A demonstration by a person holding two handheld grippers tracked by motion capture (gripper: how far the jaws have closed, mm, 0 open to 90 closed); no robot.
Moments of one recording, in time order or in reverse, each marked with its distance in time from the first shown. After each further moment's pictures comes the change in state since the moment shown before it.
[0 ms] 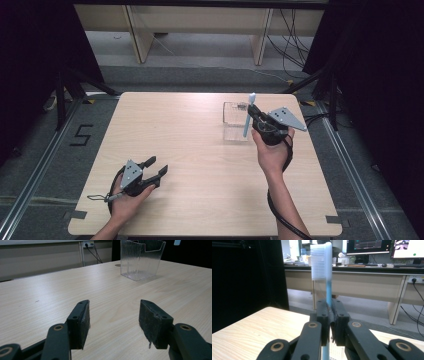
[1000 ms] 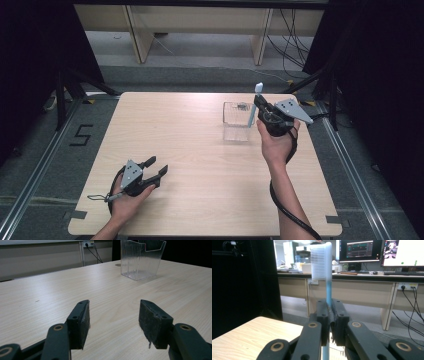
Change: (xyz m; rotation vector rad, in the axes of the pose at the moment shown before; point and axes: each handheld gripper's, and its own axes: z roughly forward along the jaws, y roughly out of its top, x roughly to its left) left arm 0.000 0.000 0.000 0.002 0.002 0.001; right arm -0.015 0.017 0.006 -0.044 -0.047 -0.001
